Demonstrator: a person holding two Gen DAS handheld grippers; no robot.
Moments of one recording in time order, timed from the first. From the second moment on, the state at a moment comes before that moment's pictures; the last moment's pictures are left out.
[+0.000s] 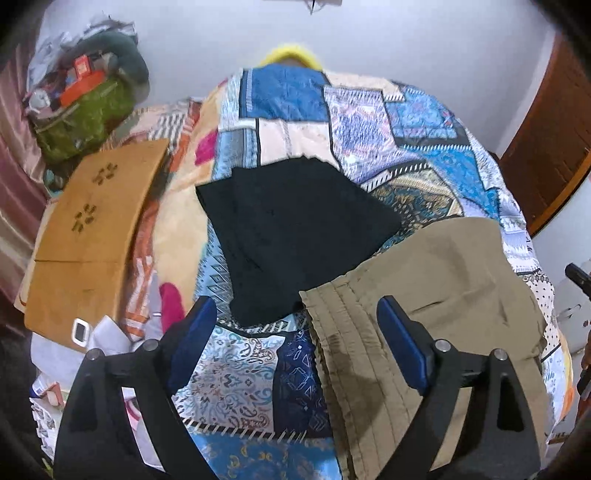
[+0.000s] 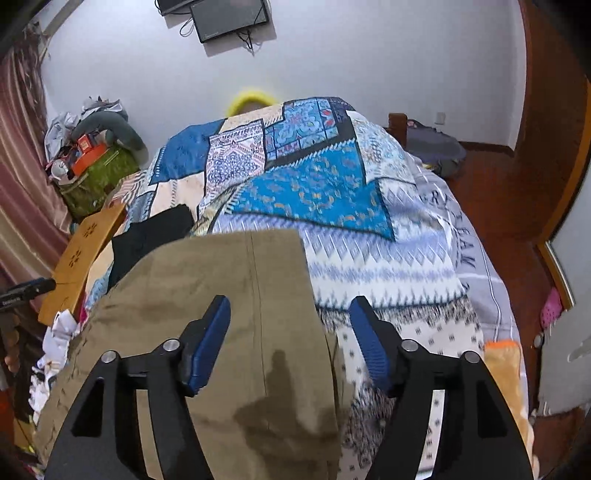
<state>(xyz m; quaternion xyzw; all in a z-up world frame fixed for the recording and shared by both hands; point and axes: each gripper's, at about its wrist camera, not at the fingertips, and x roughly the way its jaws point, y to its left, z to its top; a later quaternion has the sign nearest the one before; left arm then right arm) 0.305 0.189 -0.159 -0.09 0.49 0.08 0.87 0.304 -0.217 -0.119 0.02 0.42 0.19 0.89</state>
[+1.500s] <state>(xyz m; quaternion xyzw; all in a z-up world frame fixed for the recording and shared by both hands) 0.345 0.157 -0.127 -0.03 0.41 0.07 0.91 0.375 -0.165 -0.051 0.01 0.34 0.24 0.91</state>
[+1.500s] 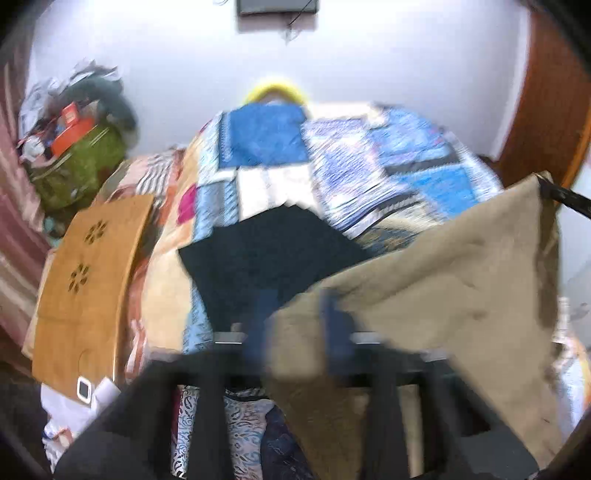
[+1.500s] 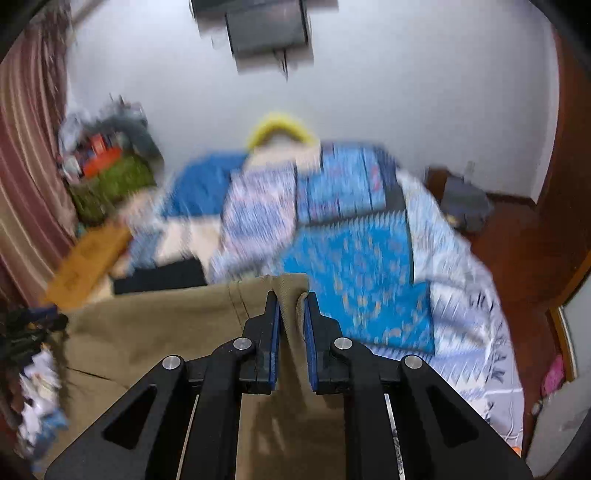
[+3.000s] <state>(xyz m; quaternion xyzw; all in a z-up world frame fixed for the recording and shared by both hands) 0.475 0.127 -0.242 -0.12 0.54 0.00 0.83 0.365 -0.194 -0.166 -0.04 0.41 0.19 0.89</state>
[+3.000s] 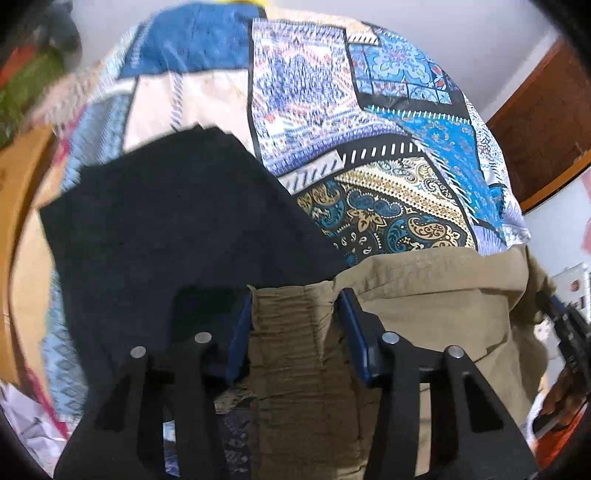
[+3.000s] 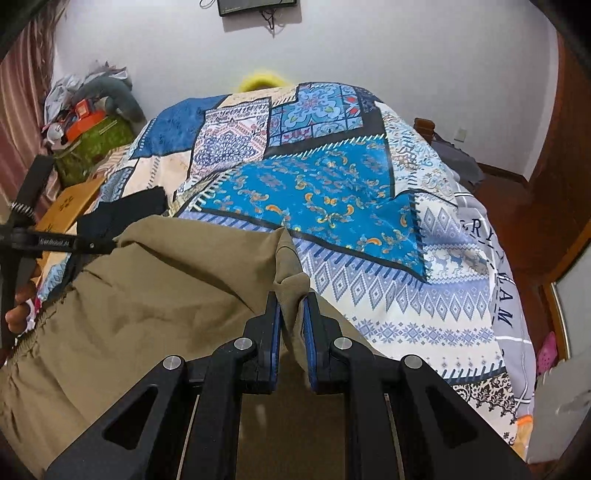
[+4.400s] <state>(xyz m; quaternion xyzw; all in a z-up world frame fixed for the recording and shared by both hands) 0.161 0.069 -0.142 0.02 0.48 -0.02 0.88 0.114 -0.267 -0.138 0.02 0.42 0.17 0.89</state>
